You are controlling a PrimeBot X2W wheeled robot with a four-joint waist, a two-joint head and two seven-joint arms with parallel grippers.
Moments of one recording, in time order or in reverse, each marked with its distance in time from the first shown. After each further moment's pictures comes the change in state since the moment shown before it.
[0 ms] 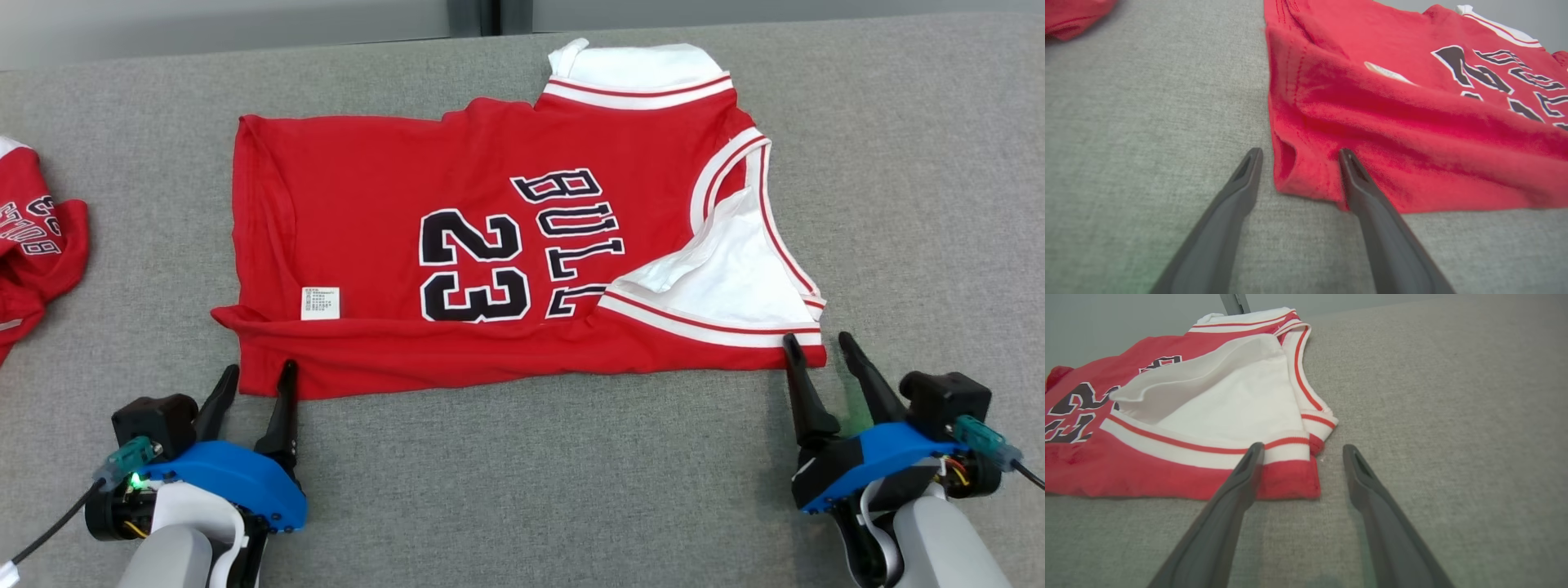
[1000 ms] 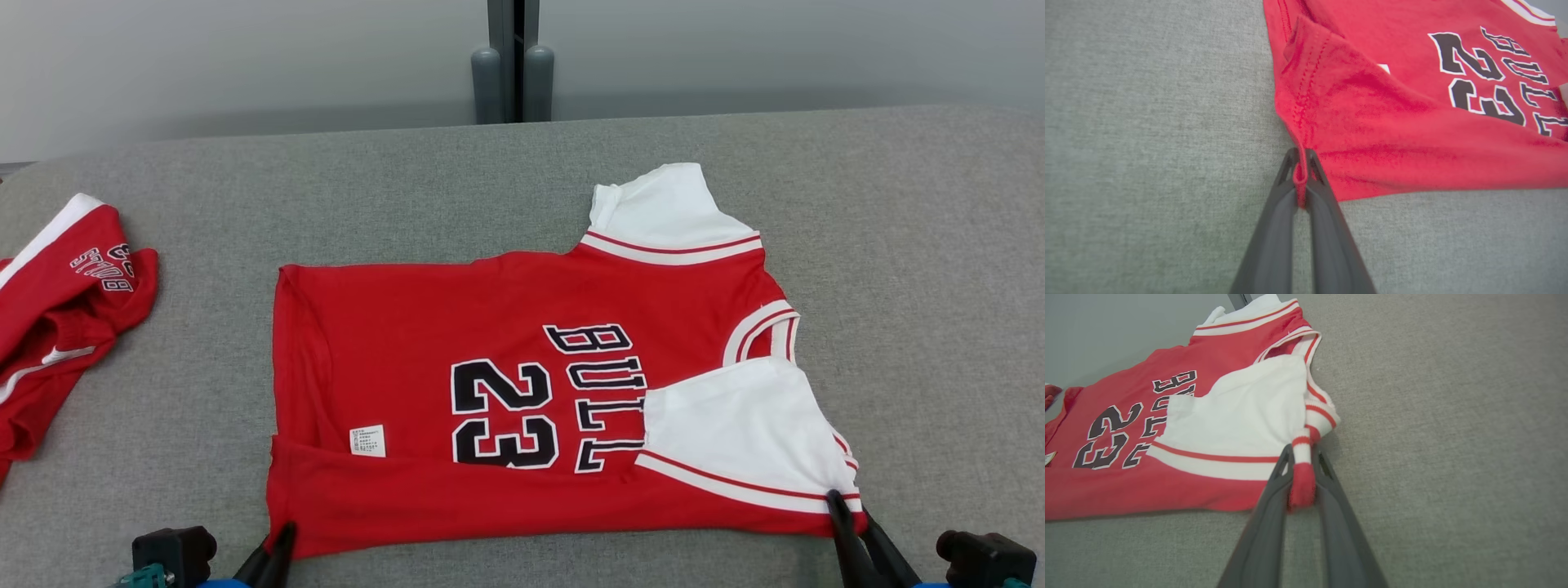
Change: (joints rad) left arm 0.359 0.095 -0.047 -0.332 -0.119 0.047 0.251; right arm 0.408 0.033 -0.044 -0.282 0.092 0.000 0.127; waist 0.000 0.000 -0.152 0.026
